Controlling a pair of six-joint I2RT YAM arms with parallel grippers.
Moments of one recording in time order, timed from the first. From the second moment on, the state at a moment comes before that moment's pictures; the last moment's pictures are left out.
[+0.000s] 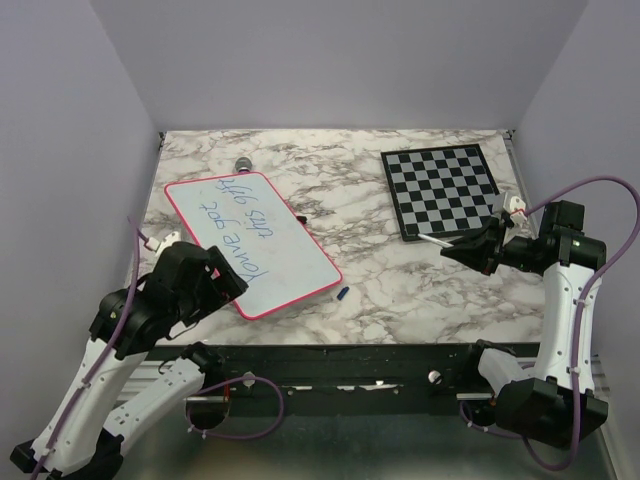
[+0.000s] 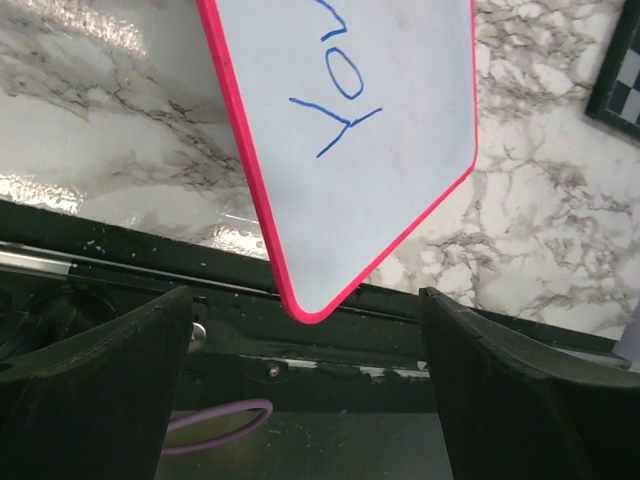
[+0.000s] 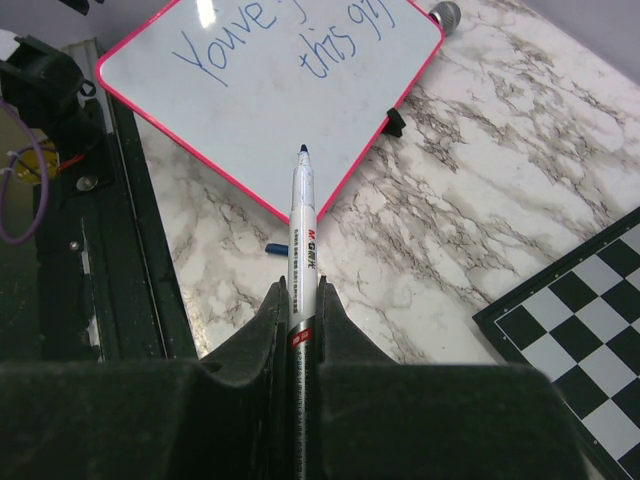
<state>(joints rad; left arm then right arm) -0.56 0.65 1.07 -1.35 -0.20 -1.00 -0.36 1.00 1.09 -1.34 -1.41 -1.21</state>
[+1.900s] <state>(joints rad) 0.43 1.12 0.78 -0.46 0.62 -0.40 -0.36 0.96 1.09 -1.34 -1.41 -1.21</state>
